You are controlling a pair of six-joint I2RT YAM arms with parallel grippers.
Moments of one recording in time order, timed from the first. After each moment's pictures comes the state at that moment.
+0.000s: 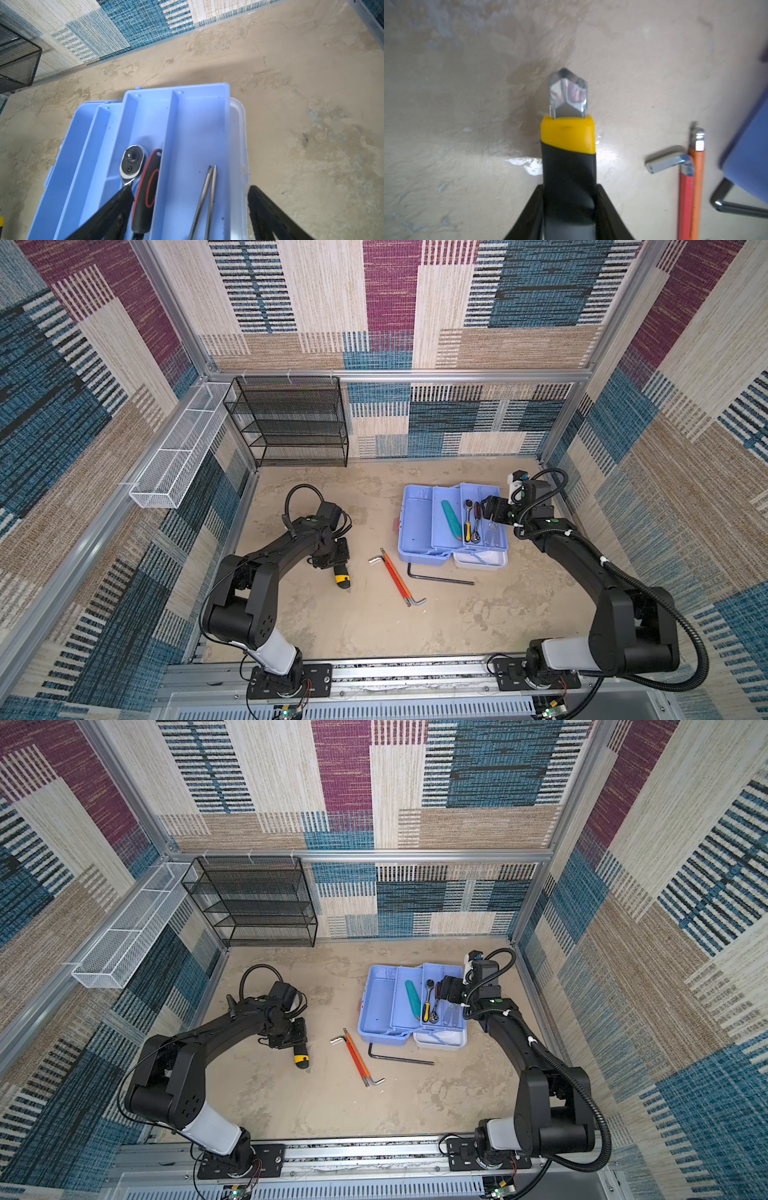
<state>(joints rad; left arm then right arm) -0.27 1.61 1.03 -0.72 0.10 -0.49 0.02 1.38 0.91 -0.20 -0.17 0.27</state>
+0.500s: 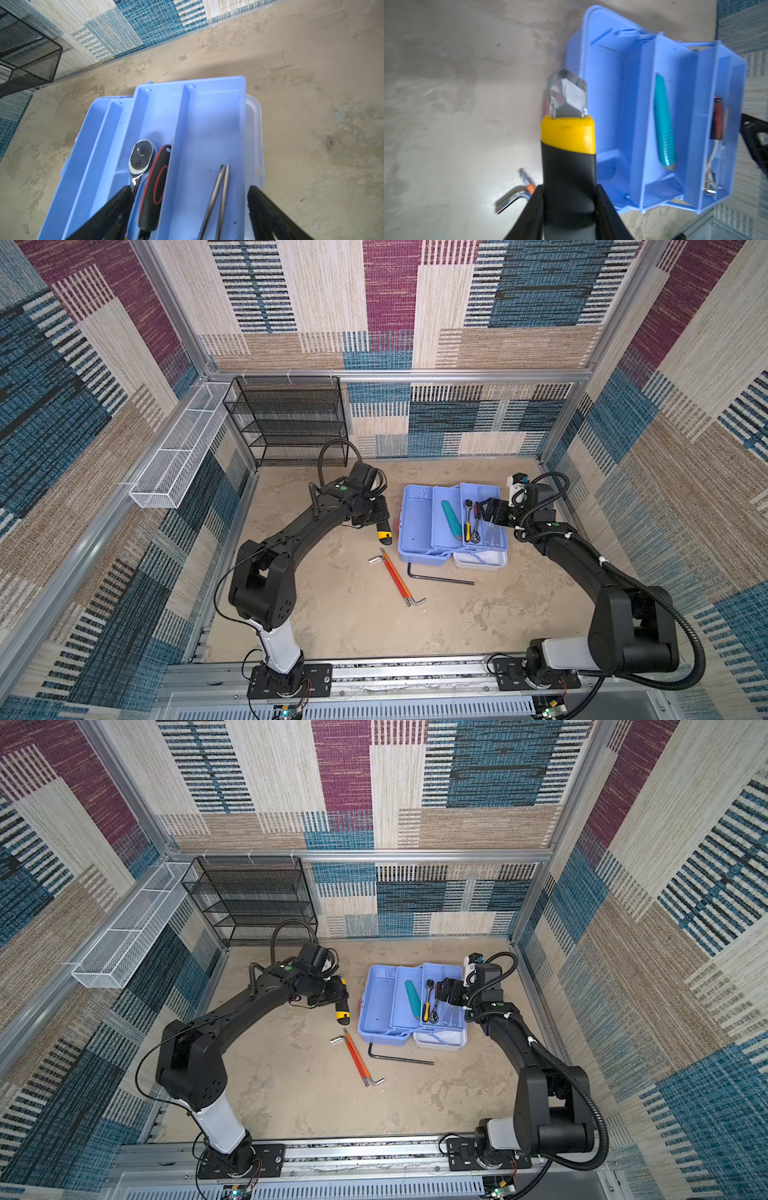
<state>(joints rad) -0.52 1.86 1.62 -0.73 0.21 -0.57 0.01 1.38 0.87 -0.14 -0.26 0.27</state>
